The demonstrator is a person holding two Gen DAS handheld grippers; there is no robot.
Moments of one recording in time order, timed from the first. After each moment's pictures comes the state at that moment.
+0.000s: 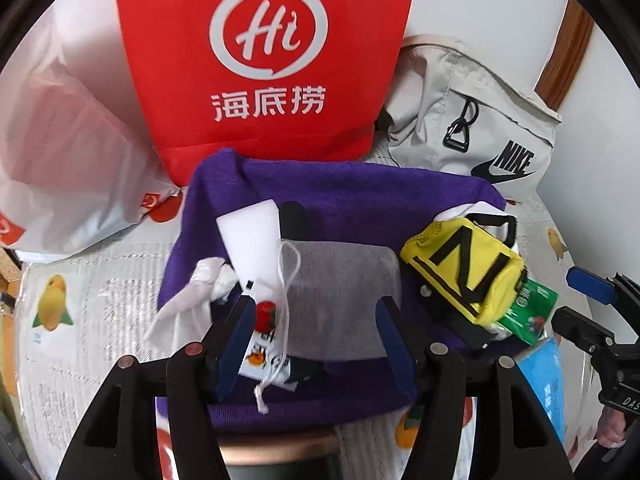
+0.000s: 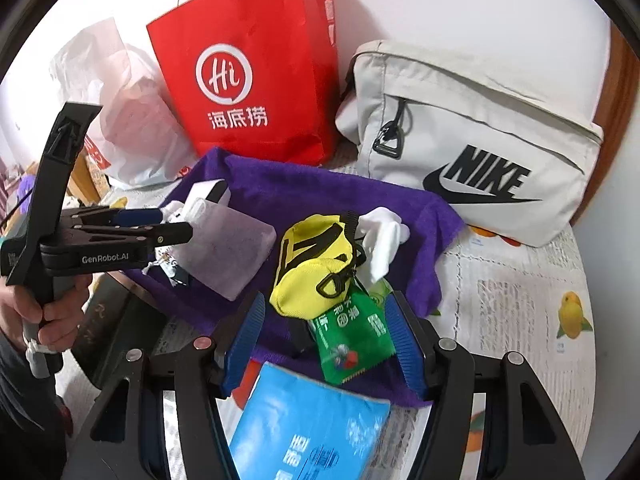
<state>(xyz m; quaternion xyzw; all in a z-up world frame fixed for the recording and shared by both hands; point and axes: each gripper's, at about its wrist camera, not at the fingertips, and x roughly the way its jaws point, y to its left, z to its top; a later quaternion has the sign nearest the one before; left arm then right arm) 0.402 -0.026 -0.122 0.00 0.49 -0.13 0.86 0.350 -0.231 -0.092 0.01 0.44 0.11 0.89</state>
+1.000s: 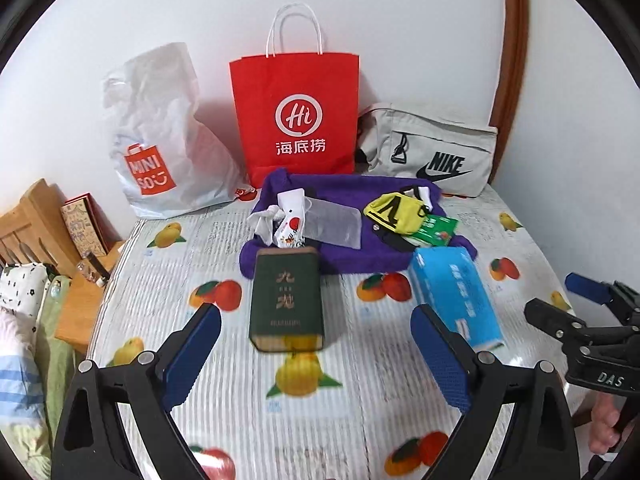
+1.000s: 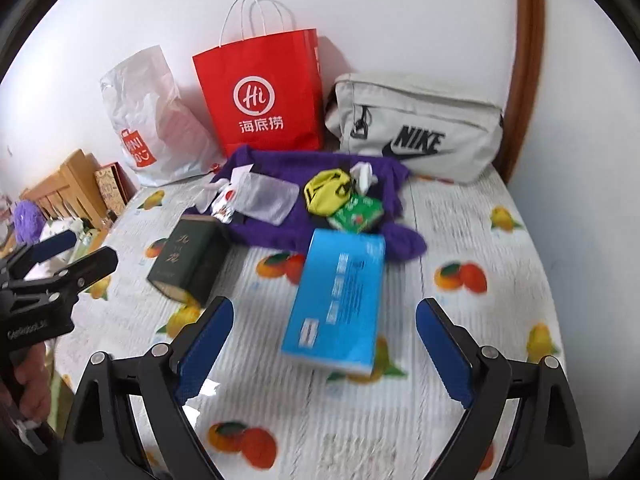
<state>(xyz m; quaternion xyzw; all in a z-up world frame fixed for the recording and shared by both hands) 0.147 -0.005 -0.020 0.02 0.38 -0.06 0.92 0.150 -0.214 -0.033 0.04 0.41 0.04 0.91</state>
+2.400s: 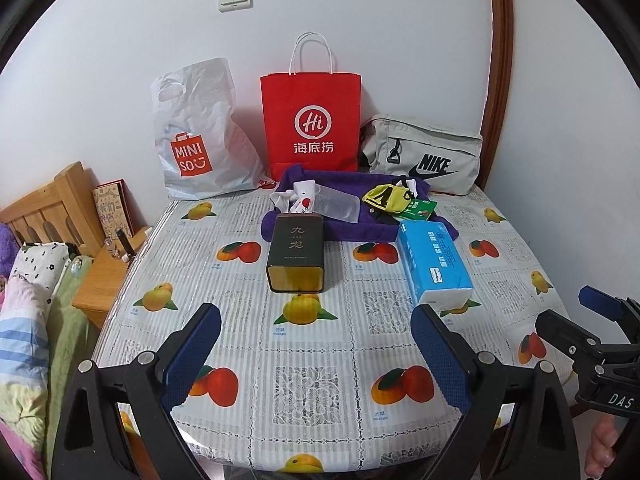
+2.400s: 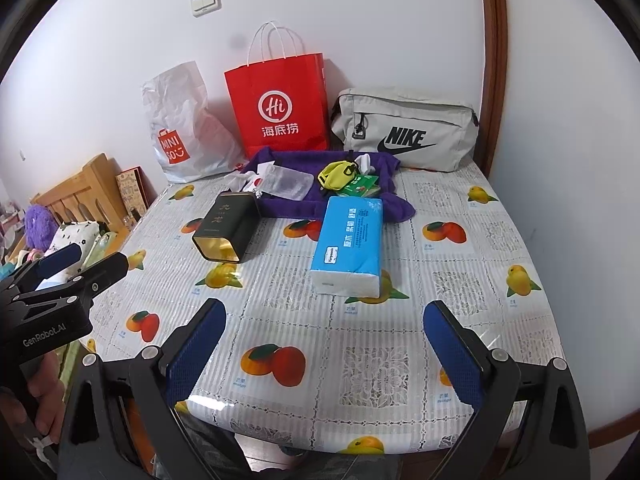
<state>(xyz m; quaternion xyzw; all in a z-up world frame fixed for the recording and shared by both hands) 0.030 0.001 -0.012 0.01 0.35 -0.03 0.94 0.023 -0.200 -0.017 0.05 0.37 0.03 0.93</state>
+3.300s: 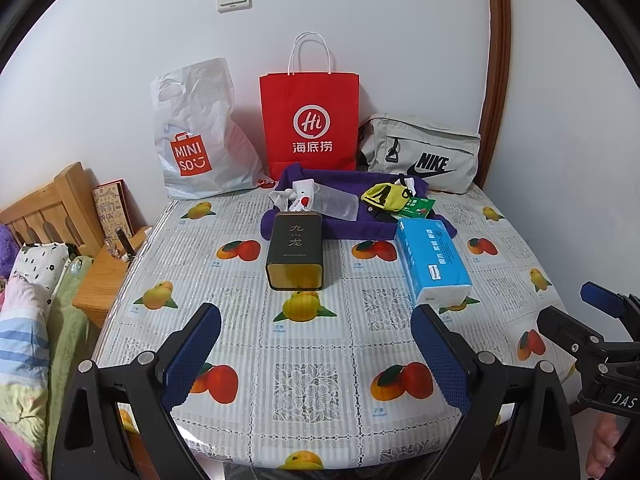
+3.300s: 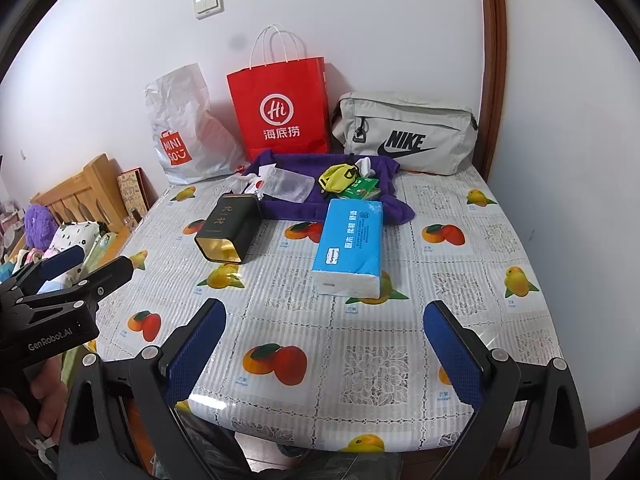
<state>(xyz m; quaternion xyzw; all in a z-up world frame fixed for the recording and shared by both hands) 0.027 0.002 -0.013 0.01 0.35 -0.03 0.94 0.016 -0.198 -0.010 0.05 0.37 0.04 0.93</state>
